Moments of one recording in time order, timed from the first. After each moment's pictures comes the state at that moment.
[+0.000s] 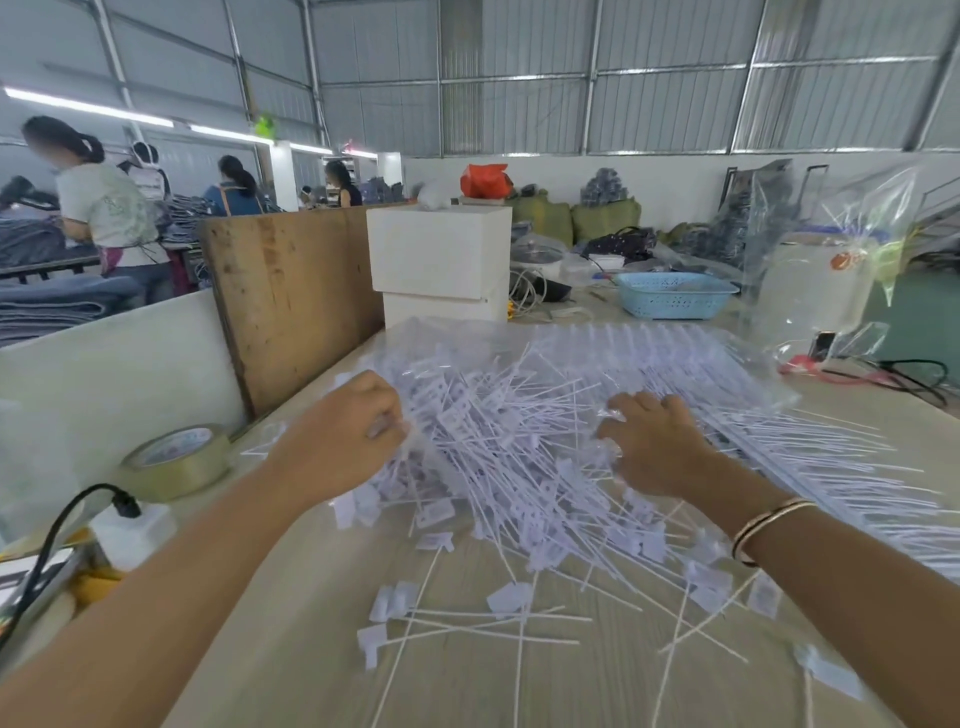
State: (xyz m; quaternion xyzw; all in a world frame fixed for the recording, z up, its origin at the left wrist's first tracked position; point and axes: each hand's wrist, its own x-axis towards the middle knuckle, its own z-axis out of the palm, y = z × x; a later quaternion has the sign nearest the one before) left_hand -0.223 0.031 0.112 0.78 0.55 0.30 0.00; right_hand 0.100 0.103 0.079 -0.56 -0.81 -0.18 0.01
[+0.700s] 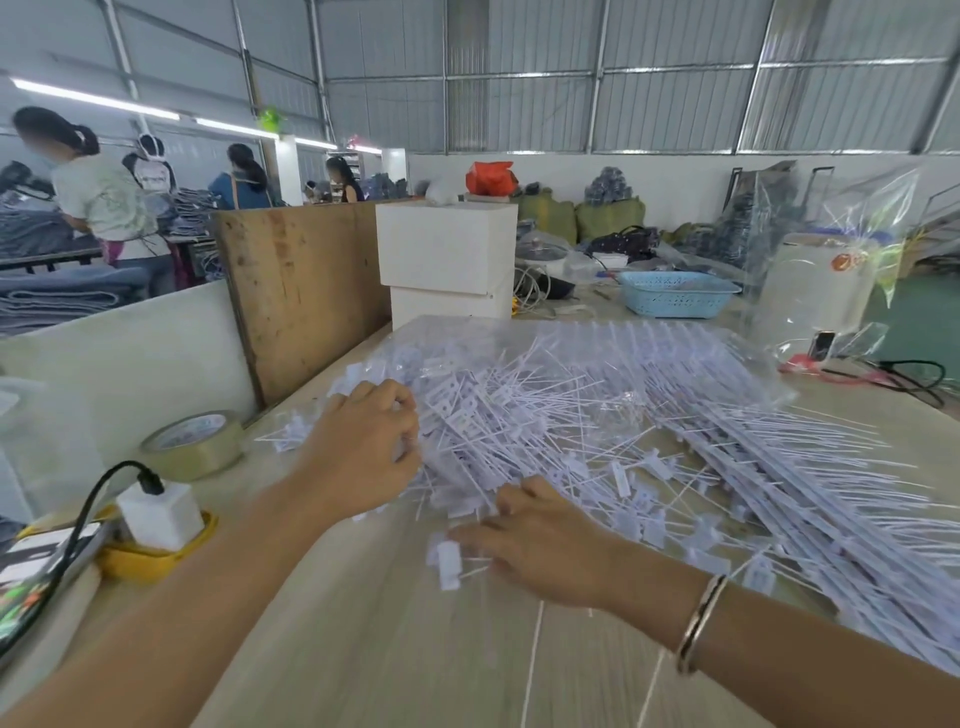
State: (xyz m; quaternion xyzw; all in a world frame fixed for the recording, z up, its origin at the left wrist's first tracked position) left_hand -0.216 0.017 0.093 0.78 0.56 0.22 -0.13; right_hand 0.004 0.015 0.038 -0.30 -0.94 -0.16 0.04
